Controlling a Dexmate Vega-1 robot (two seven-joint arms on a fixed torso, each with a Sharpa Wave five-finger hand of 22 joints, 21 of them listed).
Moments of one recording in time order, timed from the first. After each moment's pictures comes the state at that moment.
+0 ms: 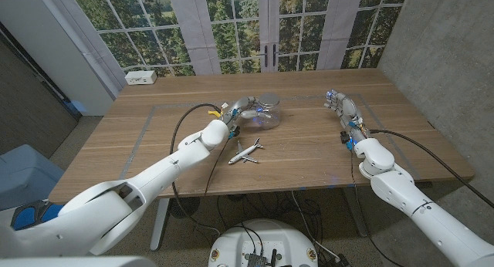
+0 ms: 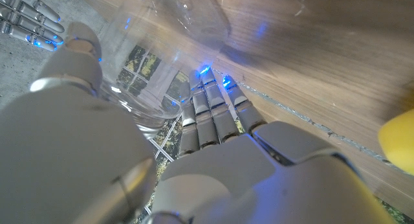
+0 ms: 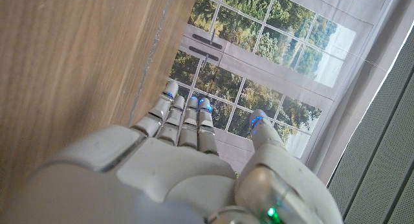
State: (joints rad) left arm 0.57 0.41 0.75 -1.20 0.04 -0.18 0.18; left_hand 0.86 -0.23 0.46 -0.19 0.23 0.48 0.11 0.58 0.24 0.67 0.05 0.43 0.24 0.61 -0.05 0.36 0.22 0.38 0.03 0.22 0.17; right arm -1.05 -0.61 -0.30 -1.57 0.52 0.29 -0.19; right_hand 0.35 0.13 0.51 -0.16 0.20 0.38 0.08 0.20 0.19 0.32 0.06 0.26 0.22 0.13 0.01 0.39 0.31 0.19 0.04 0.65 0.16
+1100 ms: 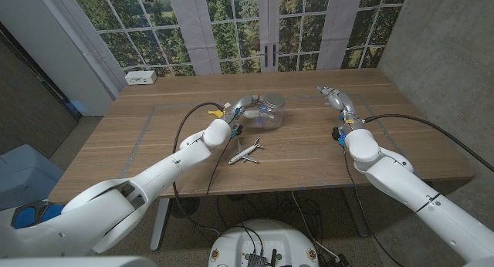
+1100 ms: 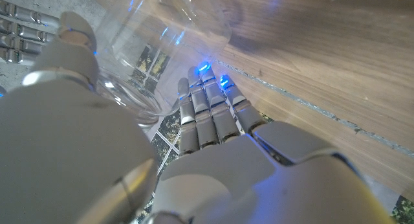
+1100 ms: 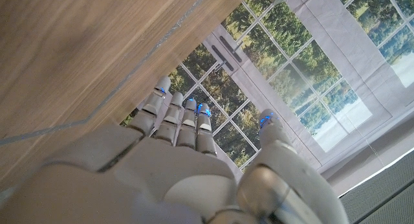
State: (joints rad) left arm 0.56 0.40 0.76 -1.18 0.07 -0.24 0.19; left_hand 0.89 -0.27 0.43 -0.18 0.23 0.54 0.11 0.58 0.24 0.70 0.05 0.46 0.24 0.64 -0.05 0.39 0.24 0.41 0.00 0.22 0.17; right arm -1.06 -0.71 -0.37 -1.97 0.20 -0.27 -0.49; right_hand 0.36 0.06 0.47 -0.16 0.19 0.30 0.05 0.19 0.19 0.27 0.04 0.24 0.23 0.17 0.02 0.40 0.31 0.21 0.11 0.63 0.17
